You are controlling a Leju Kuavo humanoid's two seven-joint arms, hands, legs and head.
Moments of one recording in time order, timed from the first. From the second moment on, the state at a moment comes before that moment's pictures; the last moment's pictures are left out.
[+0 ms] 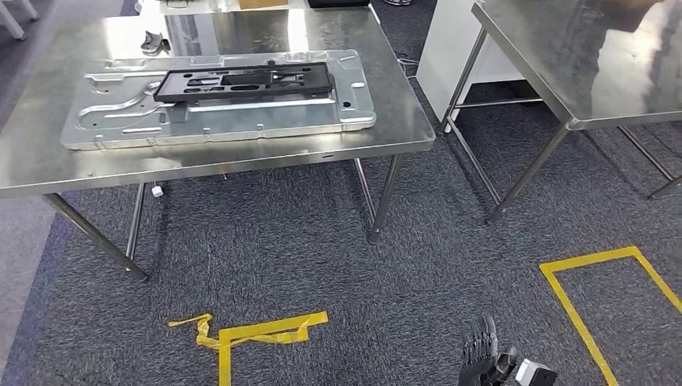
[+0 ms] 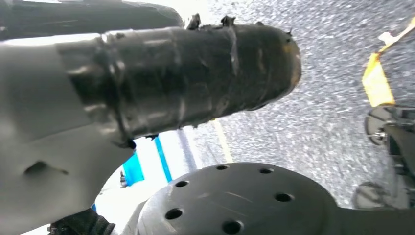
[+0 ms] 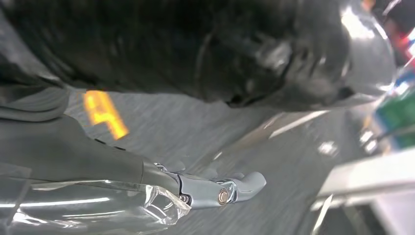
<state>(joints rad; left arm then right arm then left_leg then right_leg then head) -0.07 0.02 -0.54 -0.32 0.55 0.13 -0.62 0.12 -0.17 0.49 -1.24 -0.85 -0.23 -0.69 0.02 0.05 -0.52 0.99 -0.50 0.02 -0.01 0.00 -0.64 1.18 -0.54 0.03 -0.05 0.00</state>
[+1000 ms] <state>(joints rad) -0.07 0.03 -0.55 -0.27 0.67 0.16 -0.30 -0.05 -0.04 0.38 -0.31 -0.80 -0.31 -0.10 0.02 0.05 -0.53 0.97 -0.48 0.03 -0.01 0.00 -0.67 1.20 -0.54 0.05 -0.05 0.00</state>
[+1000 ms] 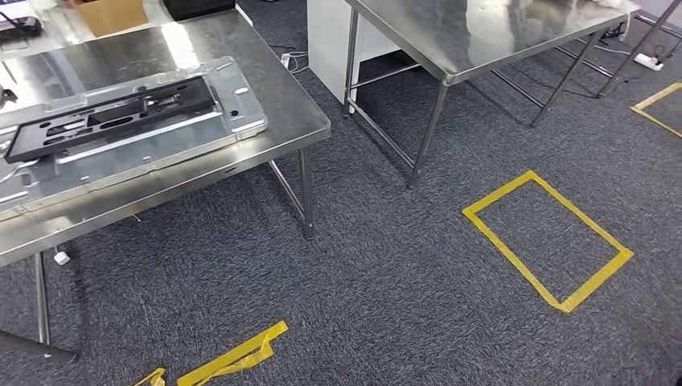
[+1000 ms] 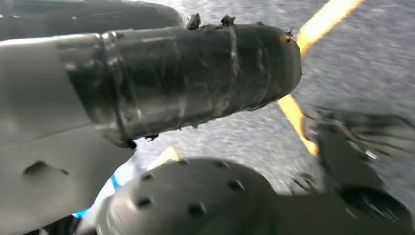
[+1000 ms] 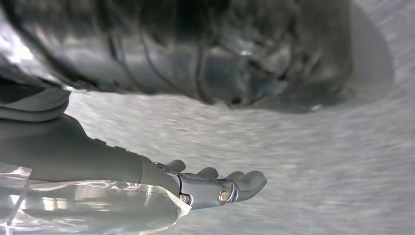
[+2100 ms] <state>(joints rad) -0.08 0.10 -0.64 -0.24 0.60 0.18 -0.21 -0.07 0.02 0.44 -0.22 -0.76 -0.22 0.03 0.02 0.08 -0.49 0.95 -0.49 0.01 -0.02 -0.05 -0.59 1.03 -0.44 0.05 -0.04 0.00</state>
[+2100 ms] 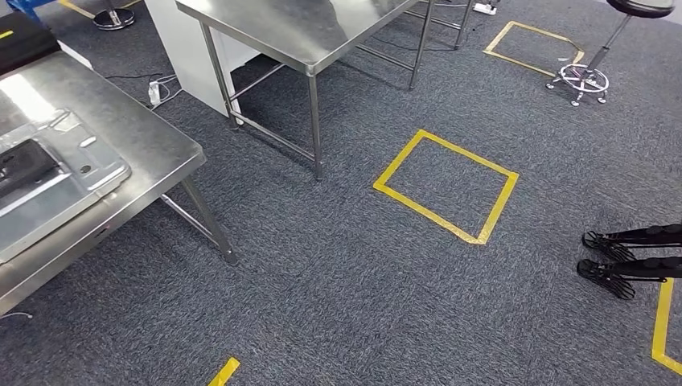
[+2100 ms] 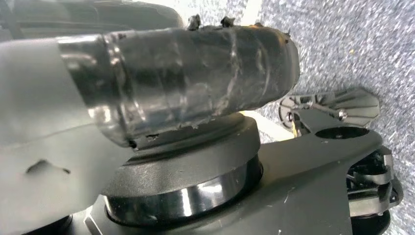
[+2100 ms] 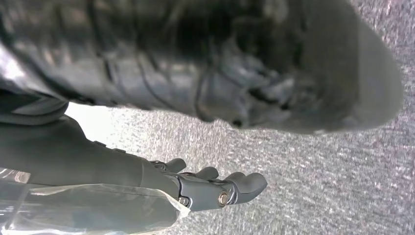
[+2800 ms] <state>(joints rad) -0.09 0.11 -0.67 -0.24 0.60 0.17 -0.23 -0.08 0.03 0.49 -0.21 -0.74 -0.20 0.00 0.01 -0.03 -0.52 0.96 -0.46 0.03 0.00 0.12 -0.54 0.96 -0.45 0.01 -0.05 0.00</state>
